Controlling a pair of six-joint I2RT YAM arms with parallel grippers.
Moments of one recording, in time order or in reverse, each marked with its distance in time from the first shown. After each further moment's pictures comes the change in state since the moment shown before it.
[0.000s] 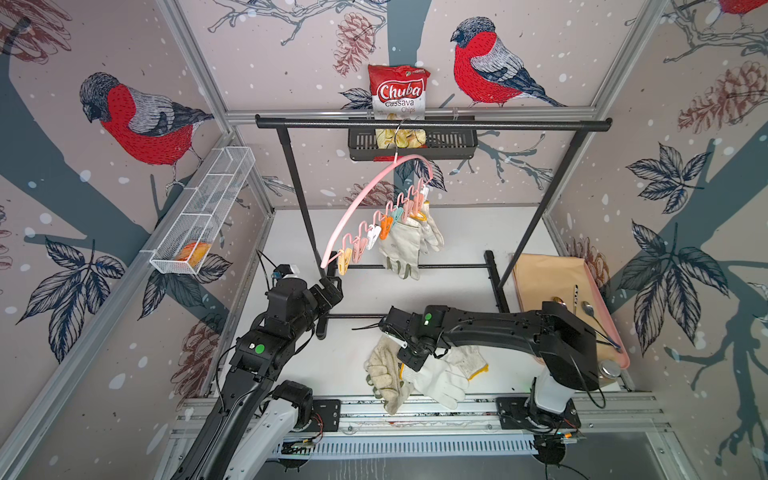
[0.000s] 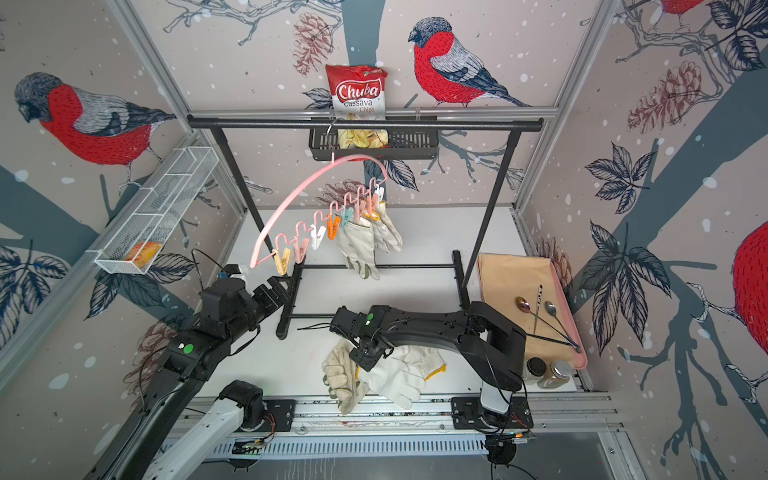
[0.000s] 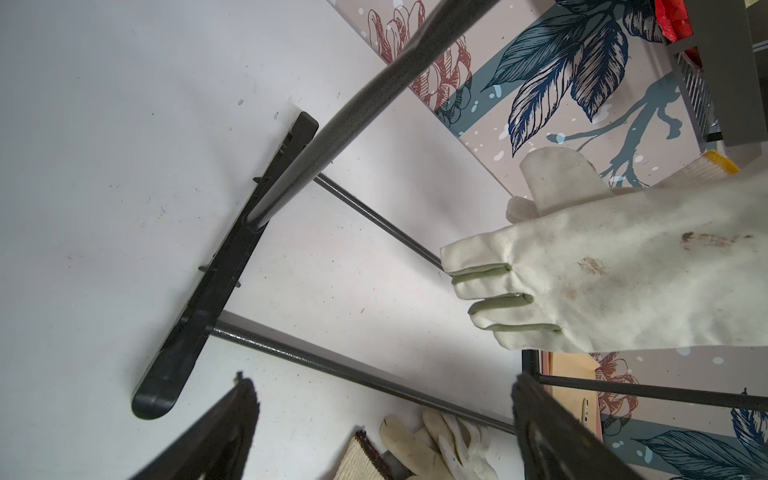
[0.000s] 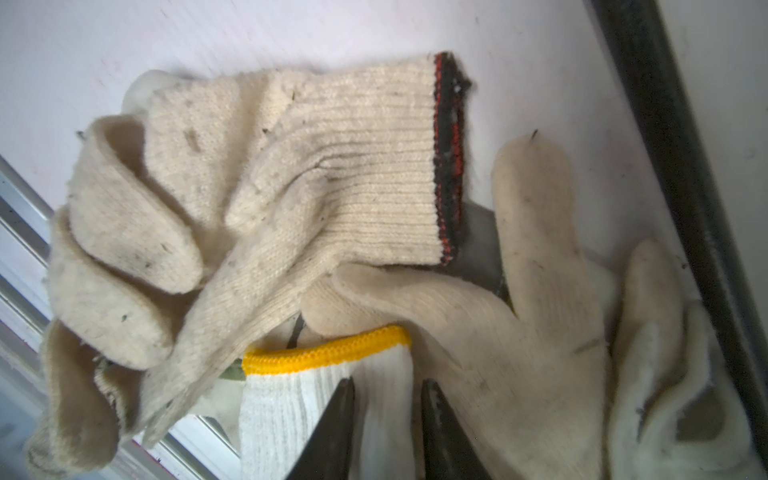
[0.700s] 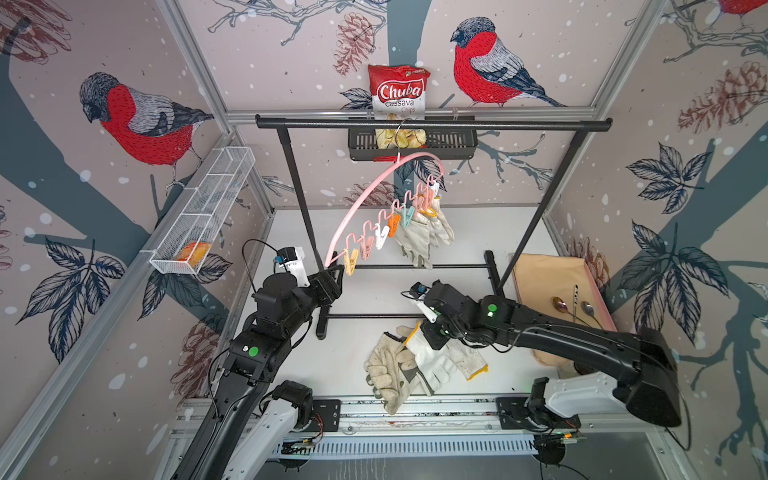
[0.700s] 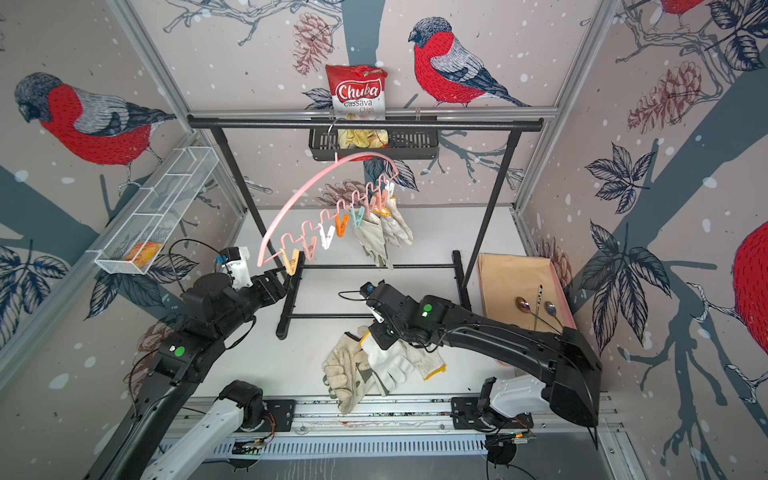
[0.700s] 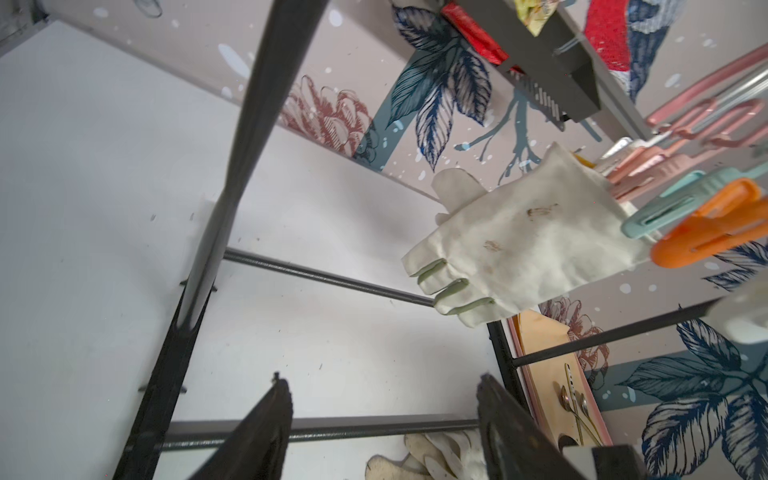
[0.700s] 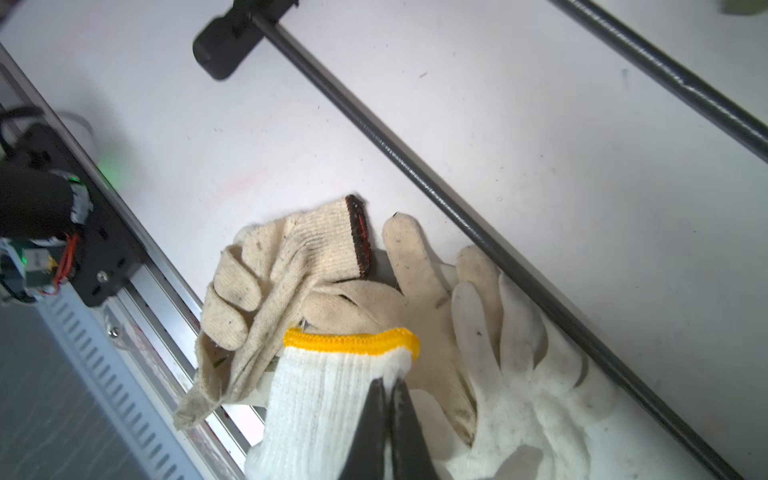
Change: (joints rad) left arm 0.000 -0.011 0.058 0.181 0.110 0.273; right arm -0.154 -0.478 -0.183 0.140 -0.003 0.118
